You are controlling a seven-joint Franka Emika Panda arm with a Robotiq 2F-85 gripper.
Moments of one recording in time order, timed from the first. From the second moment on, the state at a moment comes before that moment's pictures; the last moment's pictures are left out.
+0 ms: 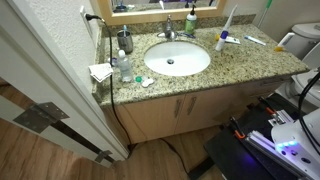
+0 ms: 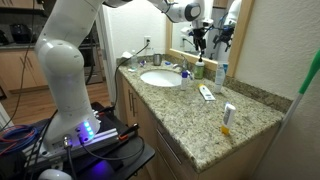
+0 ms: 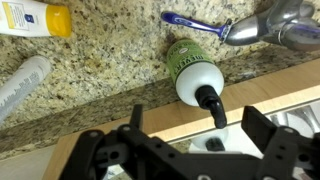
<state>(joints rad) -0.04 0.58 -0.14 -1.35 0.05 2.22 0.45</state>
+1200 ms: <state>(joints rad) -0.05 0.71 -0.11 -1.21 0.08 2.22 0.37</state>
